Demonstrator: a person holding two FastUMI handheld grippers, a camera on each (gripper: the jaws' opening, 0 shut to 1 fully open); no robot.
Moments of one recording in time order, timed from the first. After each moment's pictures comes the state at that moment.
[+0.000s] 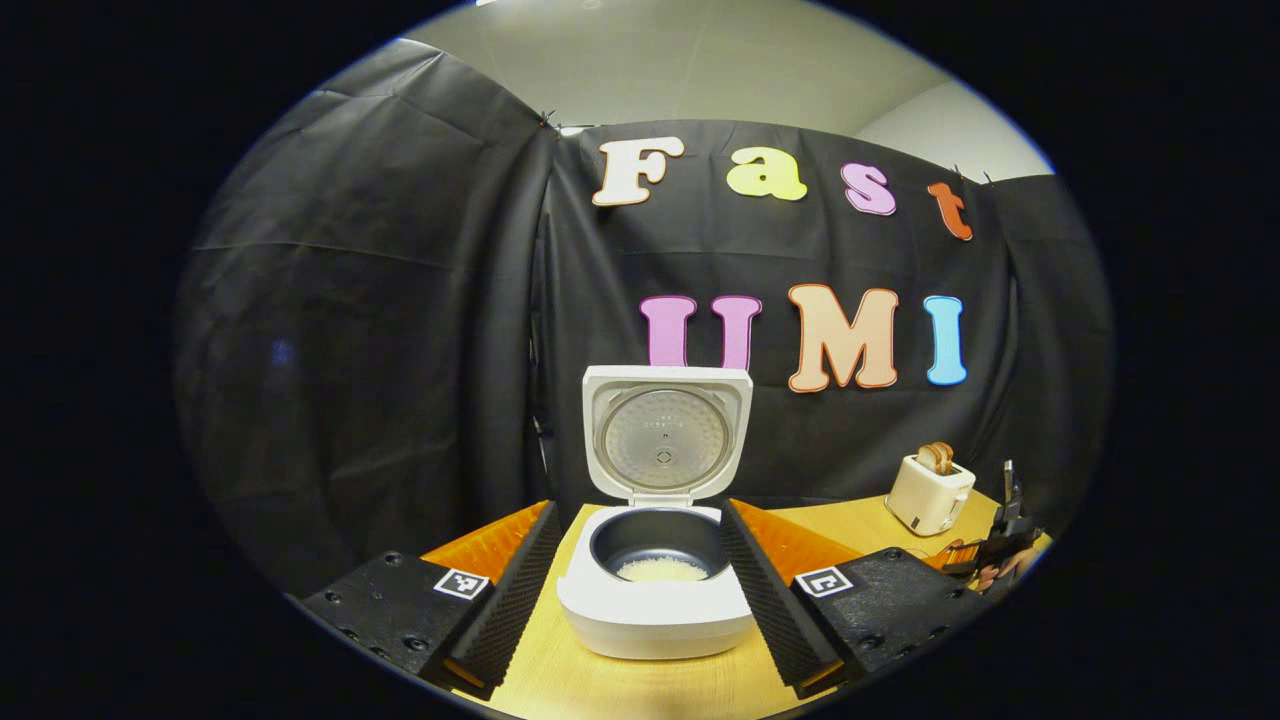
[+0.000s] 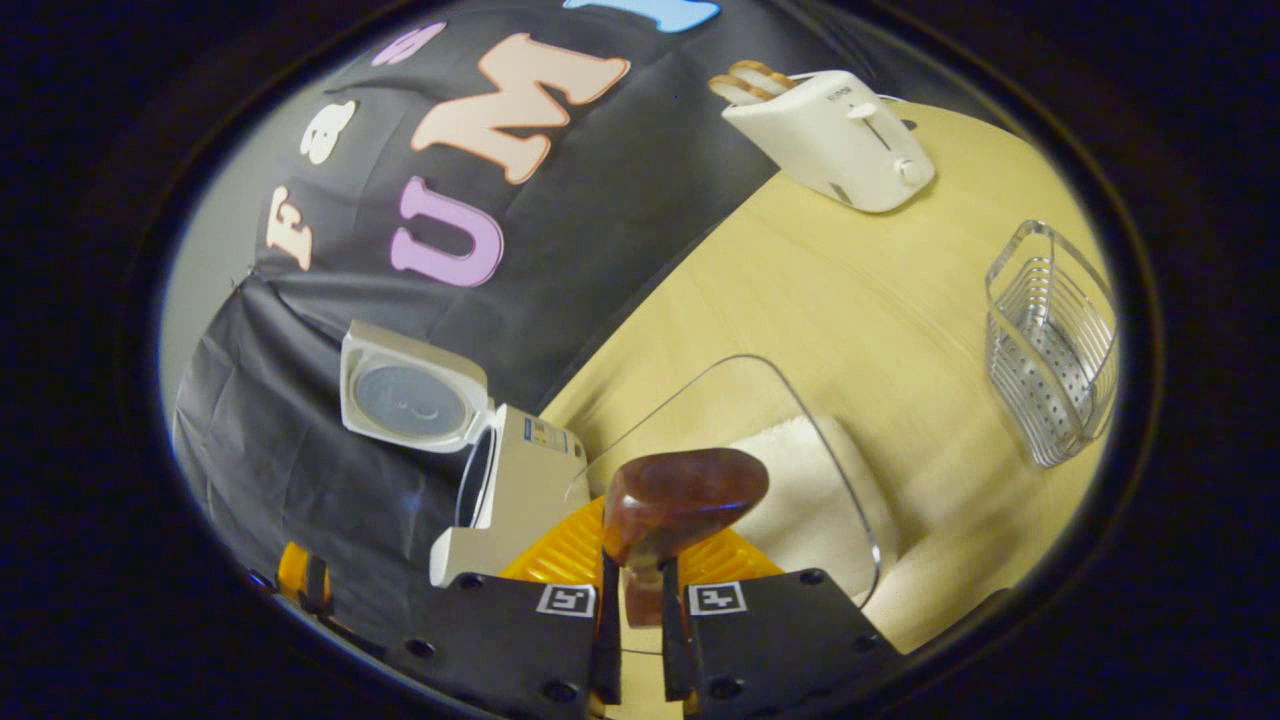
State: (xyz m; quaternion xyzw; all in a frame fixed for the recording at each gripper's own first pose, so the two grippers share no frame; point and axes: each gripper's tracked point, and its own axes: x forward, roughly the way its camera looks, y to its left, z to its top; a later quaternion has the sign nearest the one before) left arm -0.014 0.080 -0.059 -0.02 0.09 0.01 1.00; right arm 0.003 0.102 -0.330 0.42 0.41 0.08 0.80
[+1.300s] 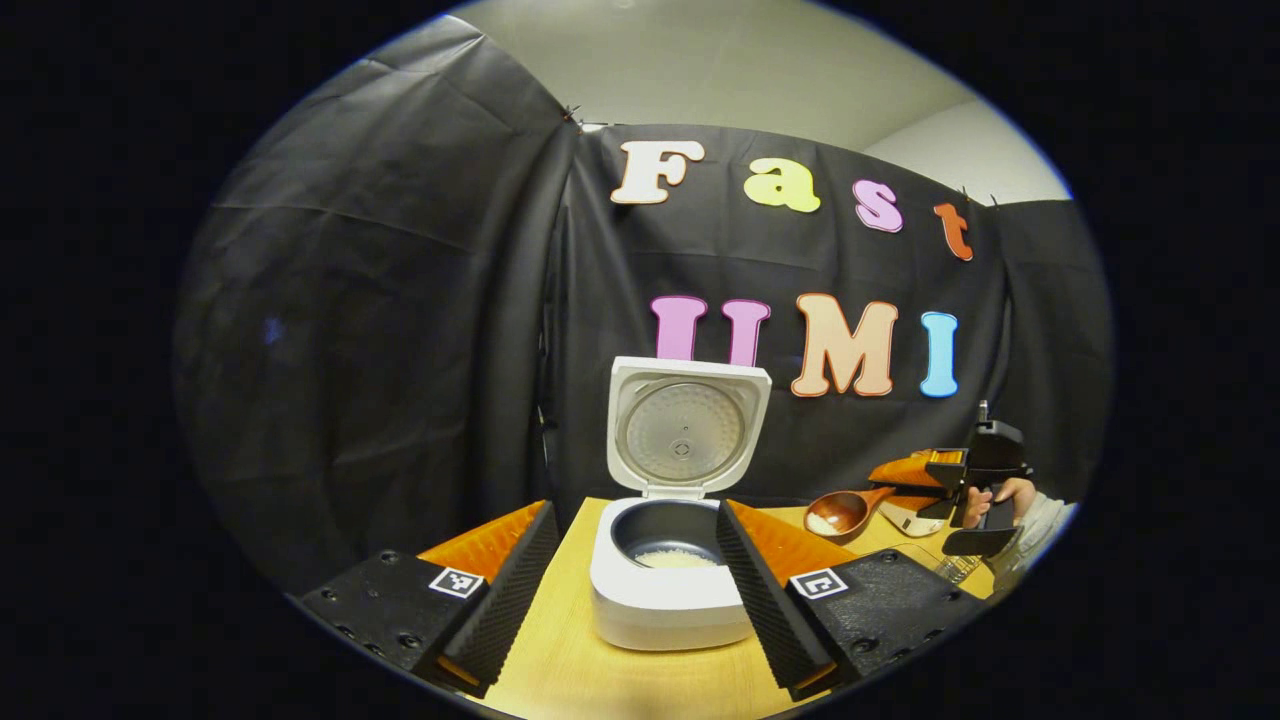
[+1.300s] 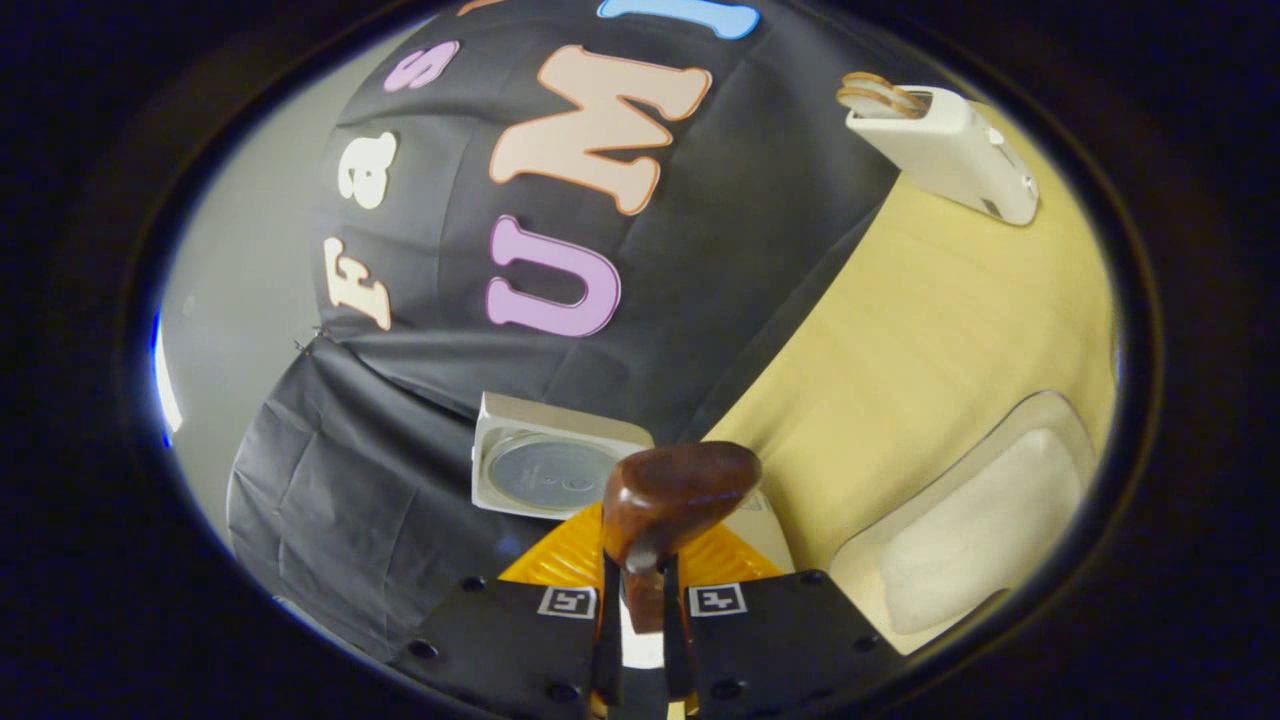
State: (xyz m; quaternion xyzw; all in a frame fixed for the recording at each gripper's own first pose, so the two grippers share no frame) left arm -0.036 0.139 -0.079 -0.06 0.10 -0.01 0.99; right arm 0.091 0.240 -0.195 0.50 0.34 0.15 0.78
